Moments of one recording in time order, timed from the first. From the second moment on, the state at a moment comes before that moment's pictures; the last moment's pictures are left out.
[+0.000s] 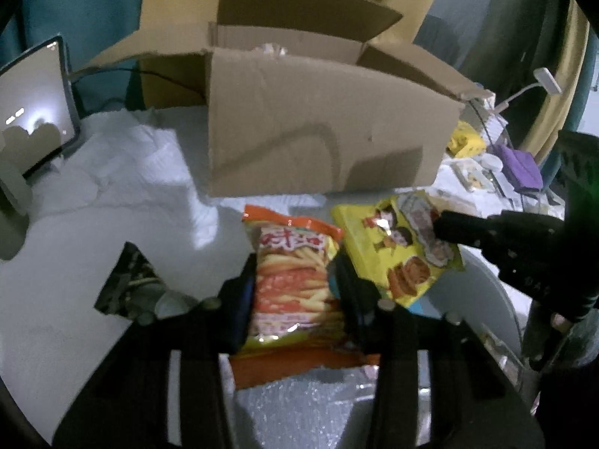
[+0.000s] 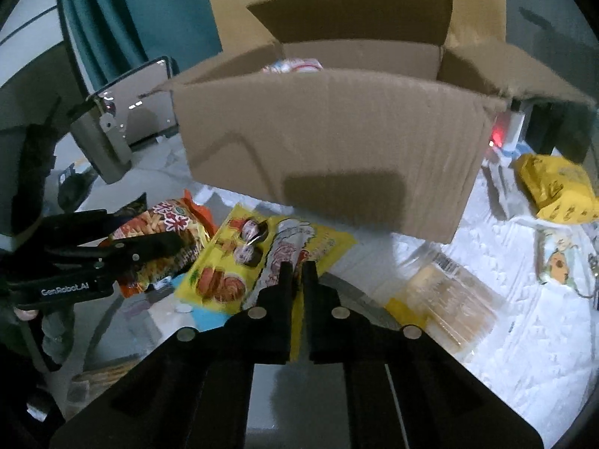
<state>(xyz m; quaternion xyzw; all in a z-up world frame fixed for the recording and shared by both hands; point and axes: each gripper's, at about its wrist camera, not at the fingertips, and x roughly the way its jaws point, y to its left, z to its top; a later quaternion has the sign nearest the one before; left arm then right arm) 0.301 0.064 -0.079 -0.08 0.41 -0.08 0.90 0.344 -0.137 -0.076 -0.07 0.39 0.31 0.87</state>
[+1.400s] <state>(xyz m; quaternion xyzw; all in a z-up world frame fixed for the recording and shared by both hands) 0.316 0.075 0.032 -0.07 0.29 -0.07 0.95 0.344 -0.145 0.064 -0.10 0.24 0.31 0.91</state>
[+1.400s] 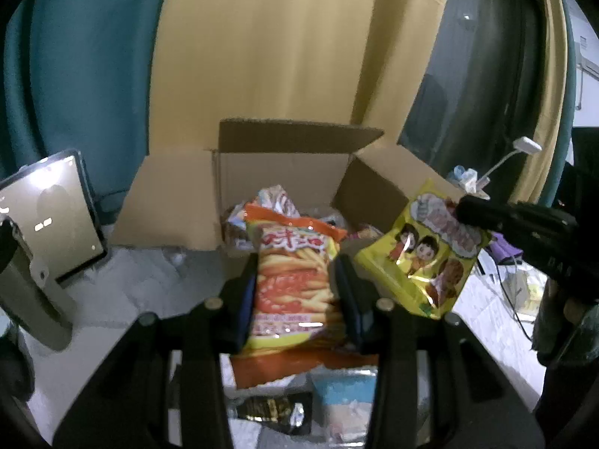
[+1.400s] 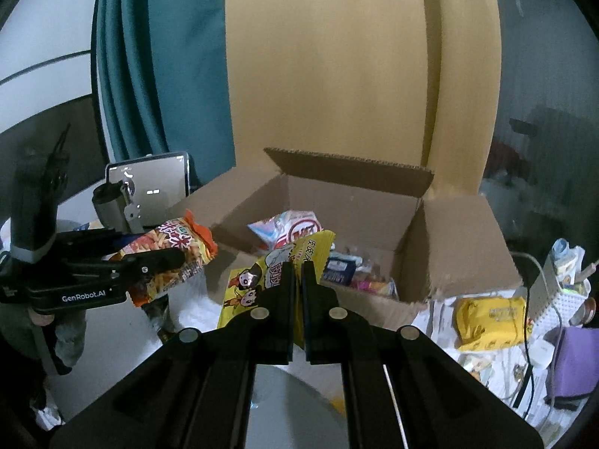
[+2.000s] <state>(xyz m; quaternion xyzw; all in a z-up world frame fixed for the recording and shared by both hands) 0.389 0.086 0.033 -0.06 0.28 -0.06 0.96 0.416 -0.139 0.069 -0.08 0.22 0.30 0.92</state>
